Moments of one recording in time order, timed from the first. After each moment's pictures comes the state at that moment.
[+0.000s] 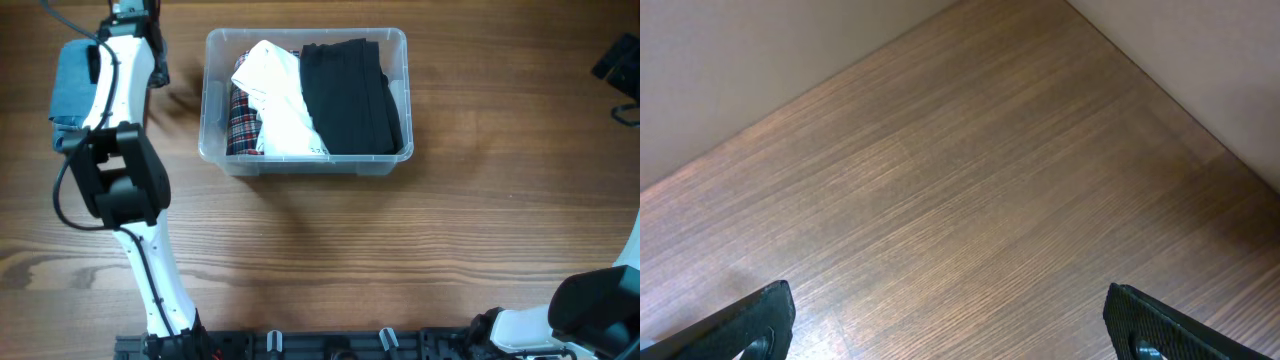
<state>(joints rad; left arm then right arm) 0.11 2.39 2.09 -0.90 -0.61 0.03 -0.47 1.63 1.66 -0.81 0.02 0.12</state>
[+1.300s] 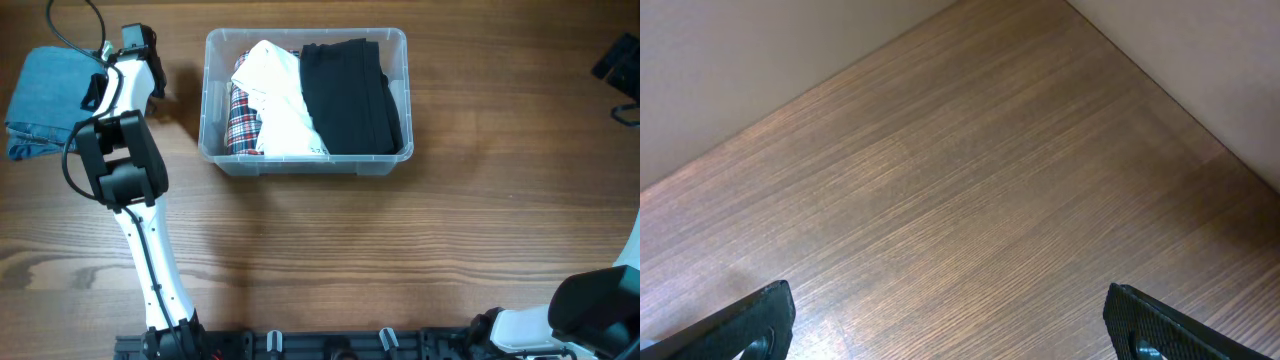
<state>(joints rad) 0.19 2.66 2.13 -0.77 -1.04 0.01 -0.47 1.63 1.66 -0.81 0.02 0.12</state>
